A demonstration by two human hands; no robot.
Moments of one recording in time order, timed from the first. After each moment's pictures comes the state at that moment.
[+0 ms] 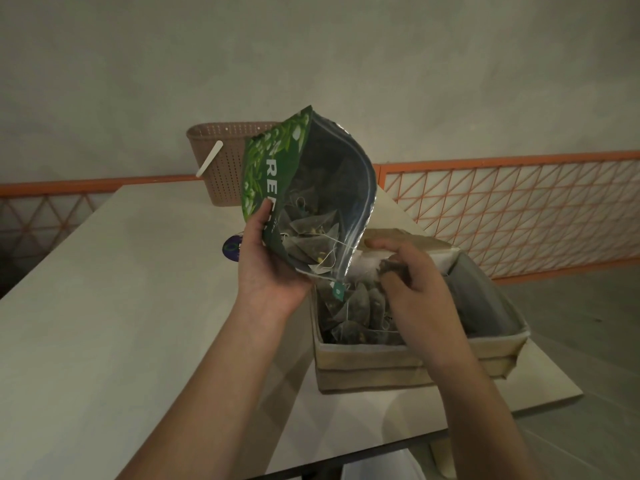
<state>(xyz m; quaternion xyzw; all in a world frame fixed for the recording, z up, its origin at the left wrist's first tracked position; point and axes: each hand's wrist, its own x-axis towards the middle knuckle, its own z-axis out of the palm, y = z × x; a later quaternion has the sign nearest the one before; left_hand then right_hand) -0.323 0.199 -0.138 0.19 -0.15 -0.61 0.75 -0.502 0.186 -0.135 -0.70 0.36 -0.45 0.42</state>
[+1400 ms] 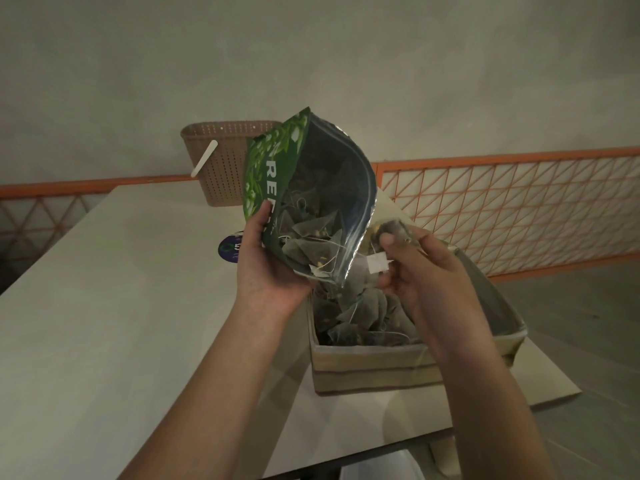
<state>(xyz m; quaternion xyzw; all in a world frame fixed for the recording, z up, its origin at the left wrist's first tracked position) -0.331 0.202 -0.134 0.19 -0.13 -0.62 0.75 -0.511 0.172 -0.126 -0.51 0.27 -0.49 0.66</state>
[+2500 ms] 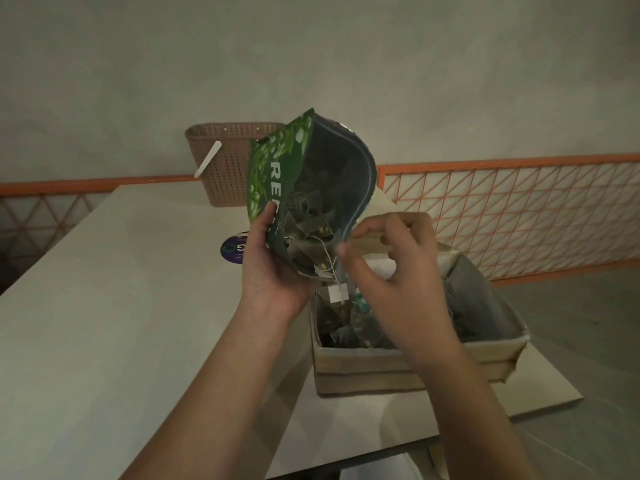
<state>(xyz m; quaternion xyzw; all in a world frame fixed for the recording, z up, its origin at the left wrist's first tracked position) -0.332 0.203 -0.130 0.20 -0.13 -0.61 0.75 -0.483 0.186 -0.124 -0.77 0.31 -0.52 0.22</state>
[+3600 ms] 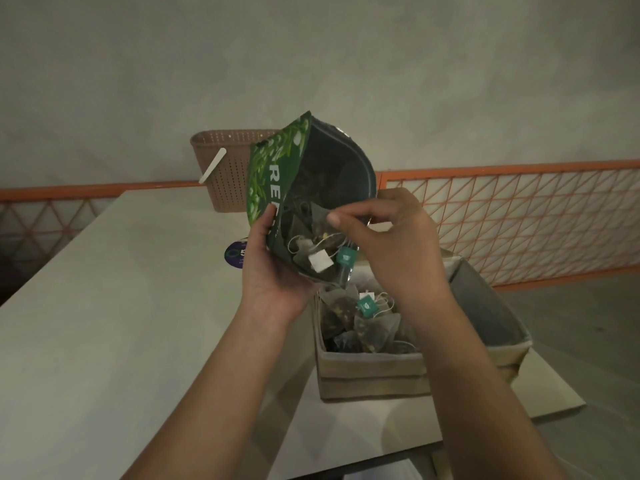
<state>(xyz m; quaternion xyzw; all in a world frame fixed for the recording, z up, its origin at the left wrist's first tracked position) -0.325 0.204 -0.127 0.20 -0.13 -0.61 0.76 -0.463 0.169 -0.085 -0.75 0.33 -0.50 0.28</state>
